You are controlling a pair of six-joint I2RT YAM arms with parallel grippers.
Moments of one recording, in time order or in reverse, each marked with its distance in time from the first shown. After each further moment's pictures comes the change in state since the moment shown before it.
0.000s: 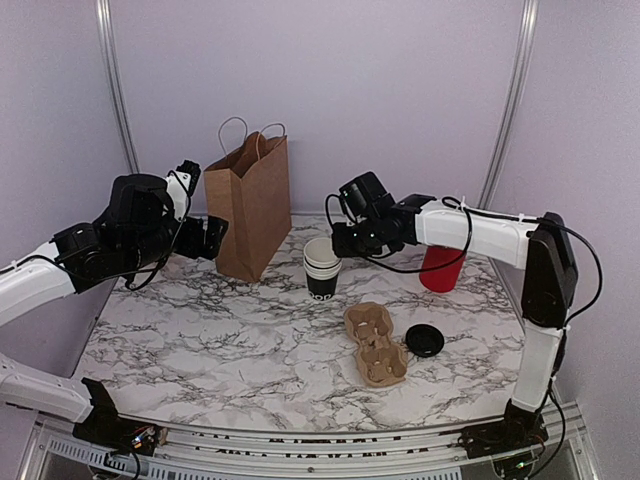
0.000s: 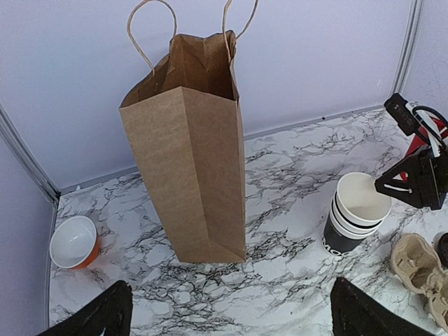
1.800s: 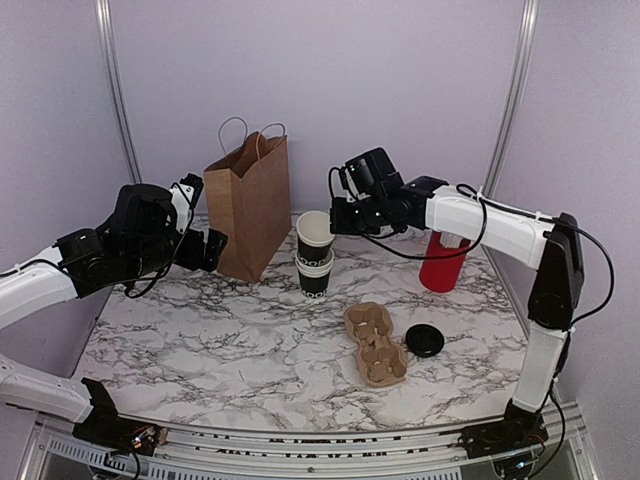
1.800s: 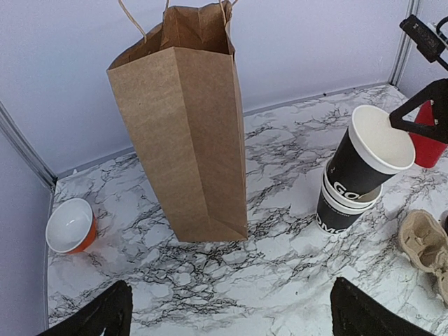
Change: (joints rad) left arm 0.000 -0.006 -0.041 -0.039 0.014 -0.011; right arm -0.002 -0.030 0.097 0.003 -0.046 0.013
